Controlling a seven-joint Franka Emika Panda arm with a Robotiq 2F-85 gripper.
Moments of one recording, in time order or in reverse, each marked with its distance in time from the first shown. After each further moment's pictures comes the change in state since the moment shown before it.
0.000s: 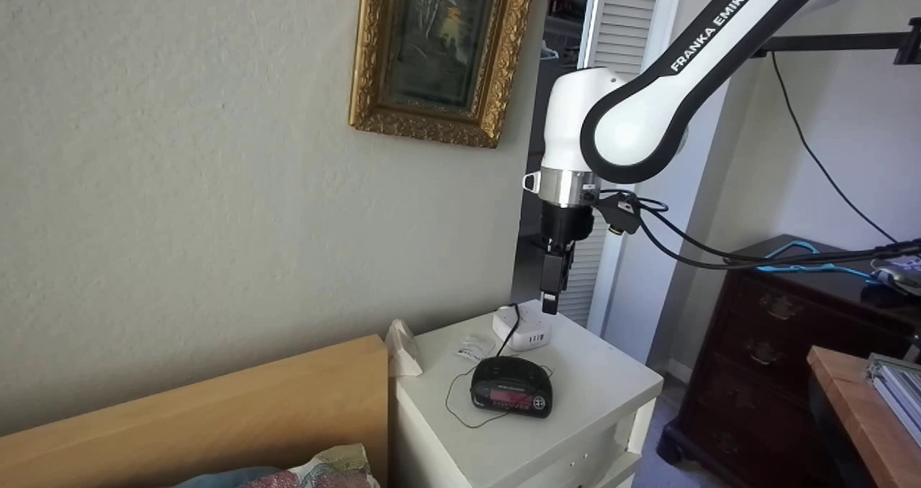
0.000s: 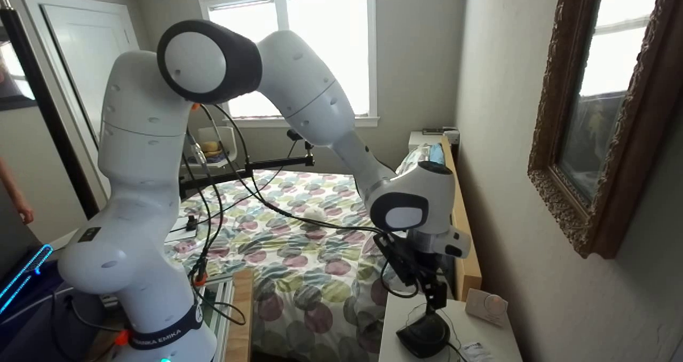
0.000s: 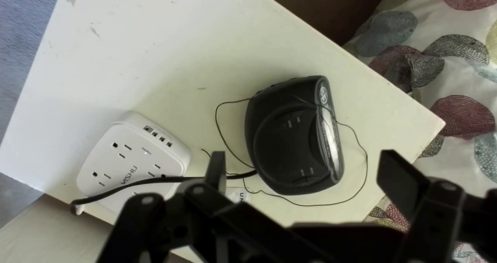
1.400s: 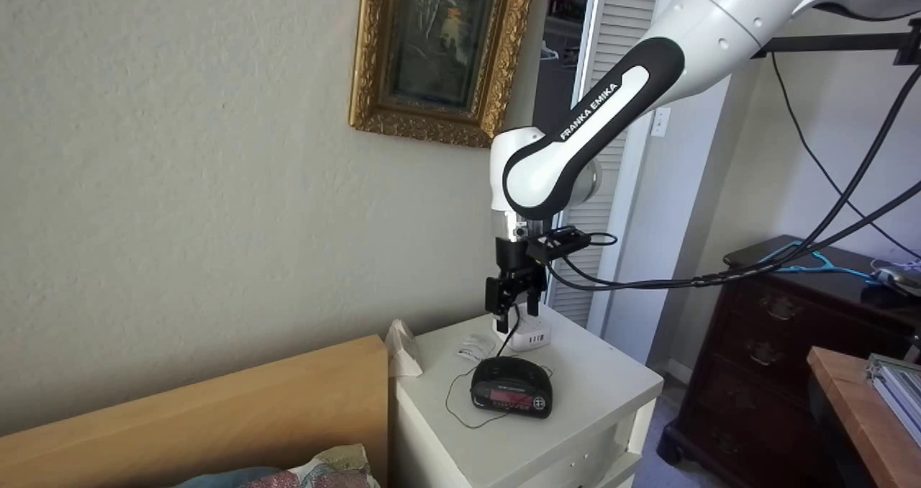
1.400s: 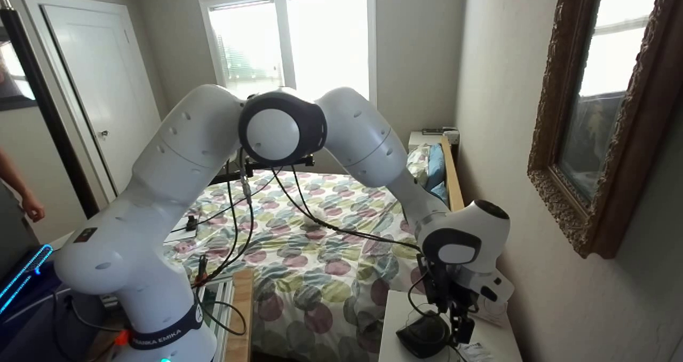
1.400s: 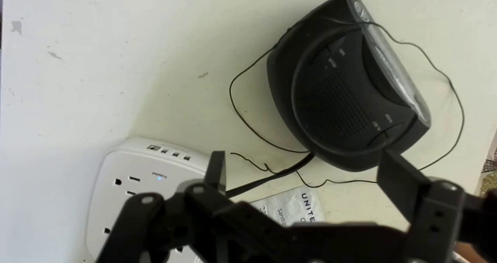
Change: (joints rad) arm -0.057 0.384 0.002 0.449 0.047 -0.193 0.296
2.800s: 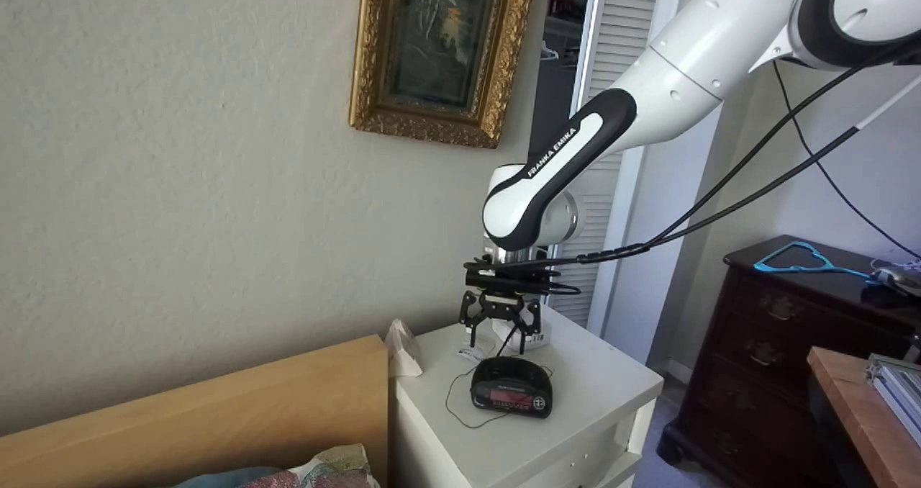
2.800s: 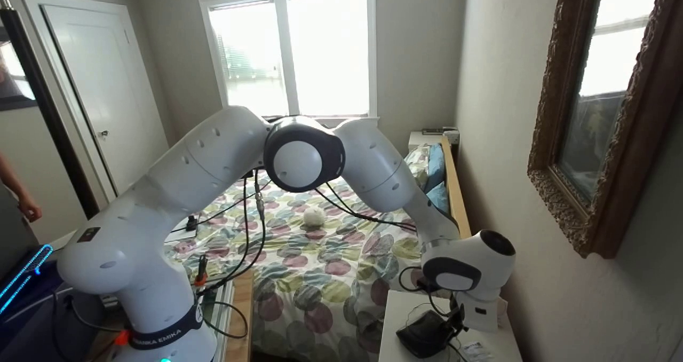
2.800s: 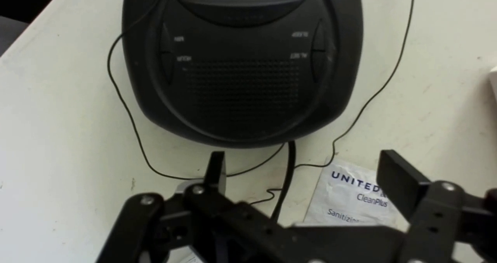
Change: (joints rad) arm 0.042 0.181 -0.052 0.134 0.270 0.085 0.737
